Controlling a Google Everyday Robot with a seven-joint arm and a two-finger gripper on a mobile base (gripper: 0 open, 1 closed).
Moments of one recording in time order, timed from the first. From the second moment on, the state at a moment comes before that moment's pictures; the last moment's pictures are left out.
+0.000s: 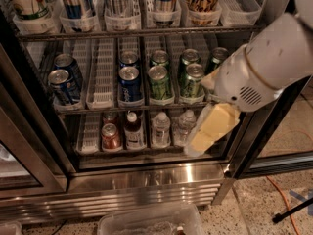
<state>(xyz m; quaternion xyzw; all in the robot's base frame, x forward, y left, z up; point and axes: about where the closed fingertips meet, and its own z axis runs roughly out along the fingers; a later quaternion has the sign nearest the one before) 0.424 -0.087 0.924 -0.58 0.77 0.13 0.24</state>
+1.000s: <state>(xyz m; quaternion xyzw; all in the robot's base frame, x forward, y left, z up) 0.396 -0.020 0.849 -0.50 0.75 0.25 0.36</state>
